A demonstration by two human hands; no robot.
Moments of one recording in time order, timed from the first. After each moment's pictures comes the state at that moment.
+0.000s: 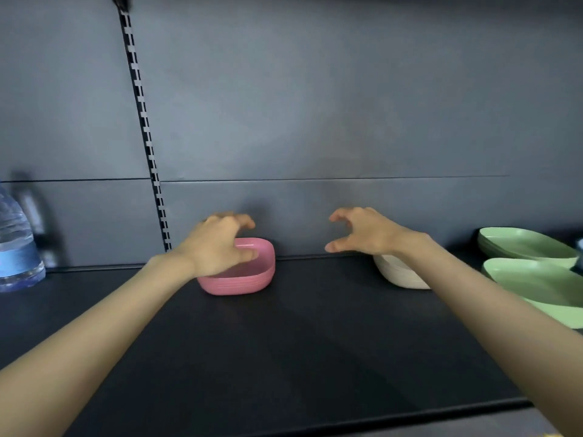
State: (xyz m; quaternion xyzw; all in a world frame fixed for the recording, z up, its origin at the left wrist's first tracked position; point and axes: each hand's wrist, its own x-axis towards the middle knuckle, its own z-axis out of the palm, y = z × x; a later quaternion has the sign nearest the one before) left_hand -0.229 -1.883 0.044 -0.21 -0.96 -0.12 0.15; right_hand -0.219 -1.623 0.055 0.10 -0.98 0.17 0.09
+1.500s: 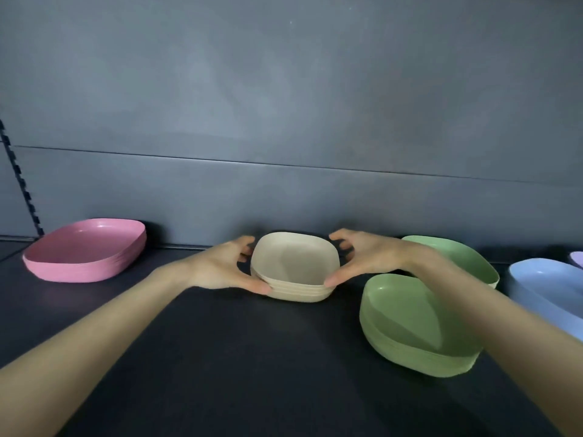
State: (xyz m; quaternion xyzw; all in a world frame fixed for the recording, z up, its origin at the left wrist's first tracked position) left_hand -0.257 -1.643 -0.015 -0.18 -0.92 -0.33 -0.10; right_hand -0.249 -1.370 0.021 0.09 -0.97 0.20 -0.13
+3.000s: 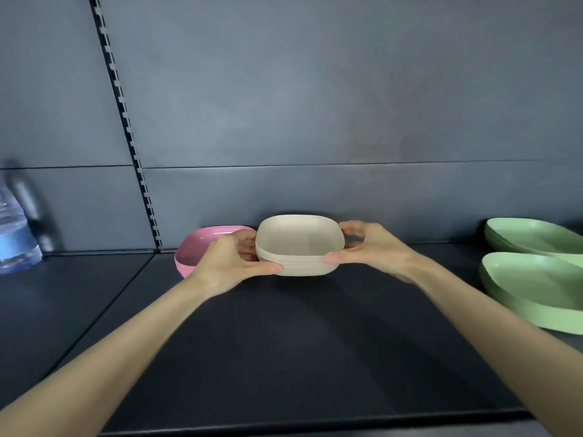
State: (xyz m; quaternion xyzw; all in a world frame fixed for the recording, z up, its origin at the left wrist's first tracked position) left_hand -0.229 -1.829 -0.015 -0.18 -0.83 -0.52 0.05; right_hand -0.212 -1.571 0.007 0.12 -0.86 0.50 -0.01
